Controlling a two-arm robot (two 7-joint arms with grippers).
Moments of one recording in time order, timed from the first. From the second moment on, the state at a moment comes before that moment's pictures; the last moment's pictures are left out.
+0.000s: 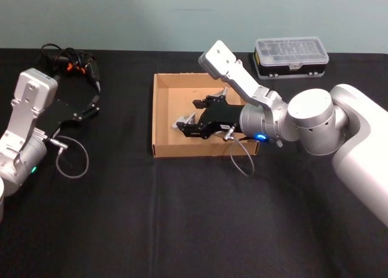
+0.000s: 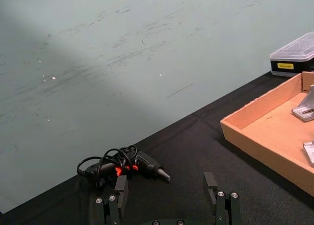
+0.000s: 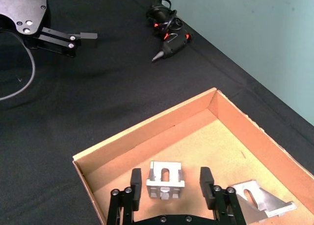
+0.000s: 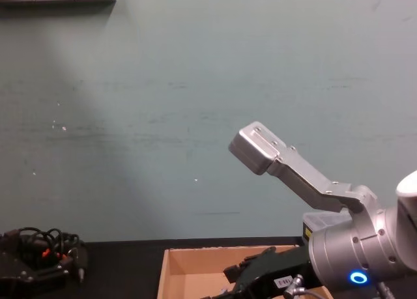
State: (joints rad) left arm -0.20 0.60 0.45 -1.41 -0.25 -0.12 0.03; right arm 0.65 0.30 -0.72 -1.16 0.18 0.31 0.52
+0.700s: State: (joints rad) left arm -0.20 0.60 0.45 -1.41 -0.25 -0.12 0.03; right arm 0.55 0.32 -0.59 -1.31 0.19 0.33 0.47
